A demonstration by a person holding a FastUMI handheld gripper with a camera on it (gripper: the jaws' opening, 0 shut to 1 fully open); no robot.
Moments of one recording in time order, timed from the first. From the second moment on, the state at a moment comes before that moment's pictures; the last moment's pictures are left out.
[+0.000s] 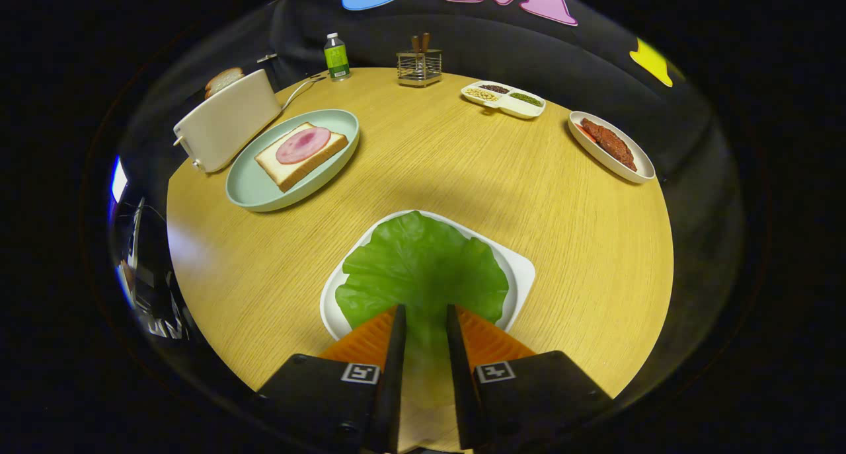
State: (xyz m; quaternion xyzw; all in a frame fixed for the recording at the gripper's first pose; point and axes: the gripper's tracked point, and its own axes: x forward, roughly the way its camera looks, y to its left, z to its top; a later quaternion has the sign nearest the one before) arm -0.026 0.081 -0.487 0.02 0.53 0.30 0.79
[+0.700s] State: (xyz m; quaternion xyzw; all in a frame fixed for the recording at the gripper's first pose) arm -0.006 0.080 -0.412 0.06 0.47 0.28 0.83
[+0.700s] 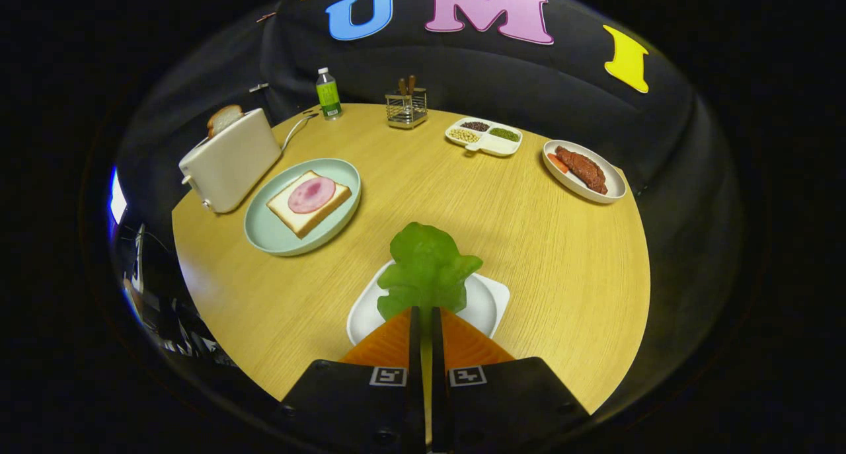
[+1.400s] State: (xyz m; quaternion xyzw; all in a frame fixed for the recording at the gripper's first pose) arm 0.054 0.222 -0.271 0.08 0.37 0.38 0.84
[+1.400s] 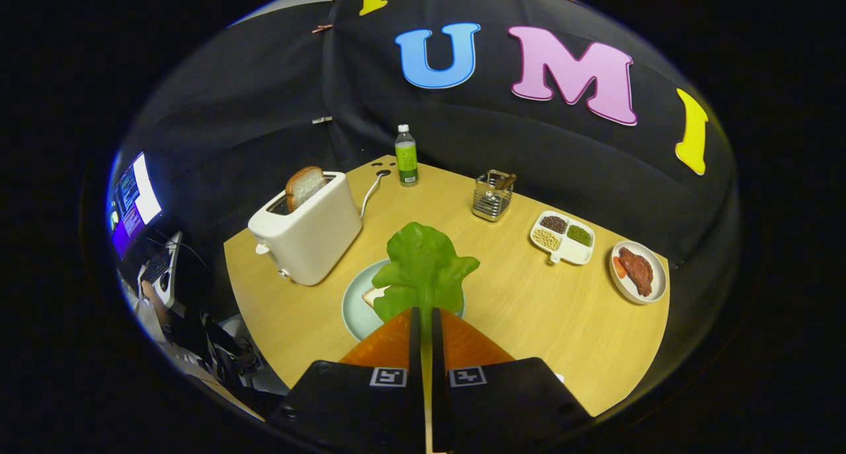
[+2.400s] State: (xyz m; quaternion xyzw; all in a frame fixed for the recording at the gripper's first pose) arm 0.068 0.316 -0.380 0.03 0.48 0.37 0.80
